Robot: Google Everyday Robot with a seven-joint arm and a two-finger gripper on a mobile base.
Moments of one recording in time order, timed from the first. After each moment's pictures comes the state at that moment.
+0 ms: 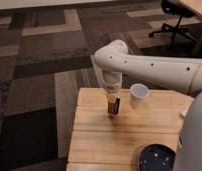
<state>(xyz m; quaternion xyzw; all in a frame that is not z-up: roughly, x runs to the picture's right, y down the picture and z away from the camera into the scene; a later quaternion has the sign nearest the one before) 0.058 0.034 0.701 -0.33 0.09 0.11 0.93</state>
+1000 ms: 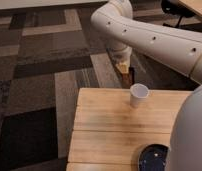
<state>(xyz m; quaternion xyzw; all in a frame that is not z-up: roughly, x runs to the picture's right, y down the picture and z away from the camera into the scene) 0.135 -0.090 0.644 -0.23 0.20 0.12 0.95</state>
